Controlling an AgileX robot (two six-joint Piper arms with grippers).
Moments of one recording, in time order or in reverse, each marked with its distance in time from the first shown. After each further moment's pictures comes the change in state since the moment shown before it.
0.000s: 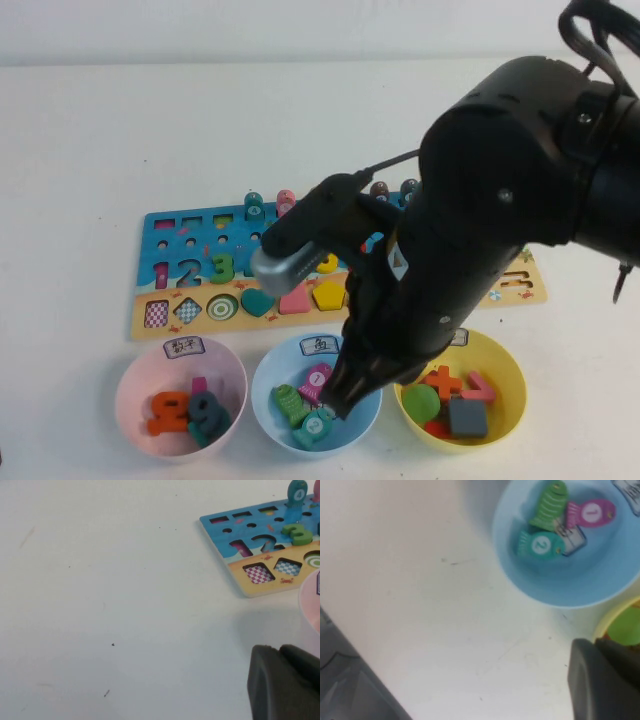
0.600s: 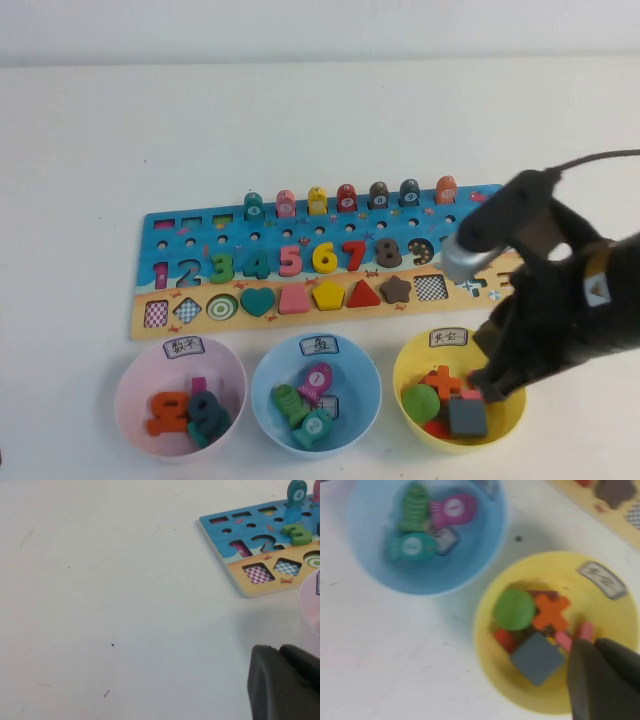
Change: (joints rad) right arm -0.240 -0.305 0.495 -0.008 -0.419 -0.086; left arm 0.000 0.000 0.000 0.000 0.000 0.000
